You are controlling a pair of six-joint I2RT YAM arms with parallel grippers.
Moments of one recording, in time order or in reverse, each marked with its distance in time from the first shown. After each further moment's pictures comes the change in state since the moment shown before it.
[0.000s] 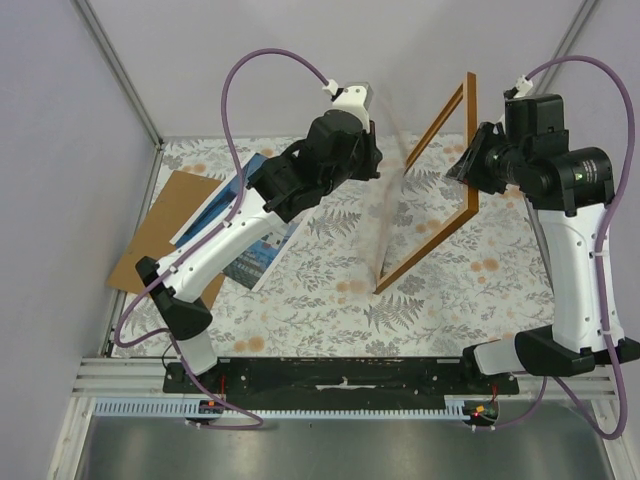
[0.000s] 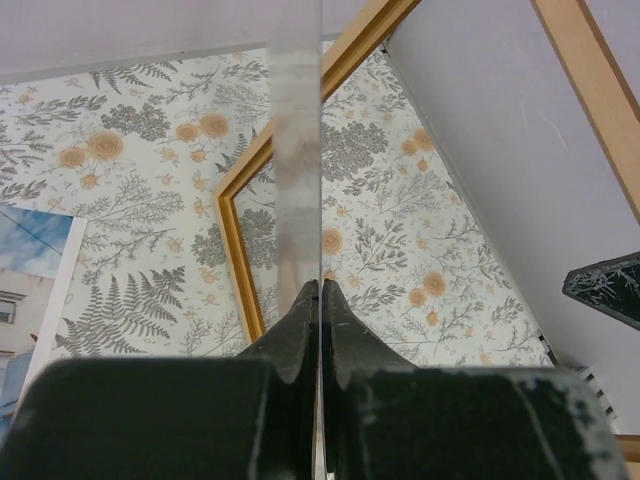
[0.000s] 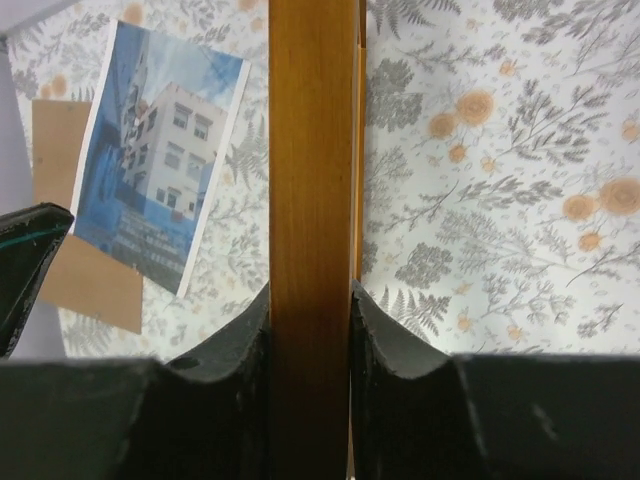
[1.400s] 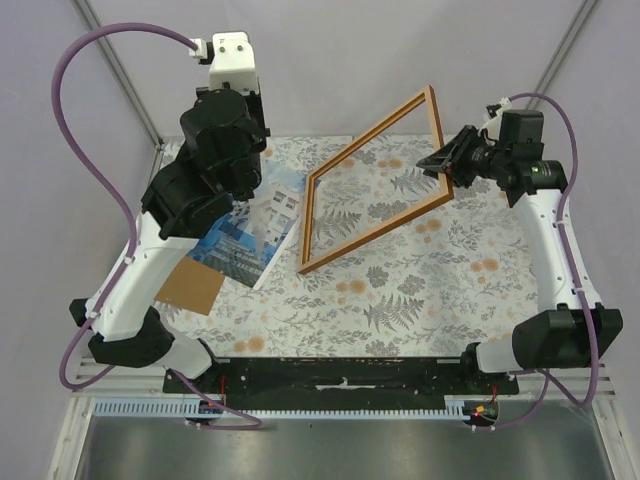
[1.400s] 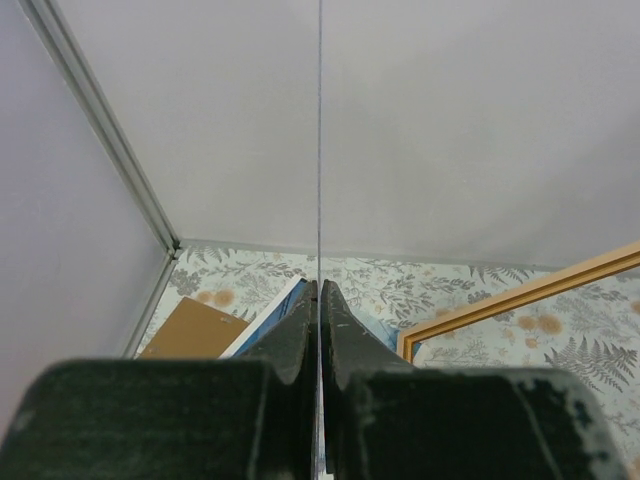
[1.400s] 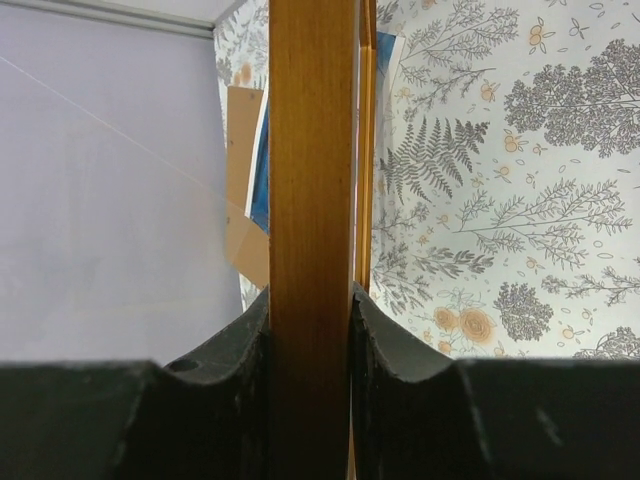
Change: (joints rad) left arm 0.053 -0.274 0.080 0.018 -0.704 0.529; right arm -0.189 0.028 -0.497 0.591 -0.566 0.194
